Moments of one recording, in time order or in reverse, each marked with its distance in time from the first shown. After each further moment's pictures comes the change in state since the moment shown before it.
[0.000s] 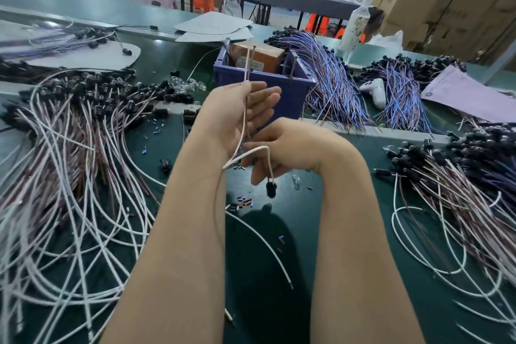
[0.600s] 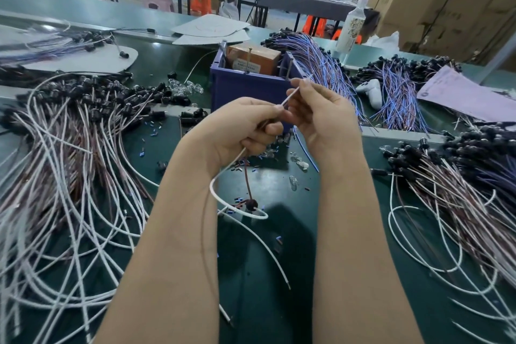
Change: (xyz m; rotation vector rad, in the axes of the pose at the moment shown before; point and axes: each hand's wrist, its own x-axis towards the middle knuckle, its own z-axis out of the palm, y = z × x) left_hand -0.009 0.000 -0.002 0.387 -0.418 -0.132; right_hand 0.012 0.015 -0.016 1.173 0.674 -0.268
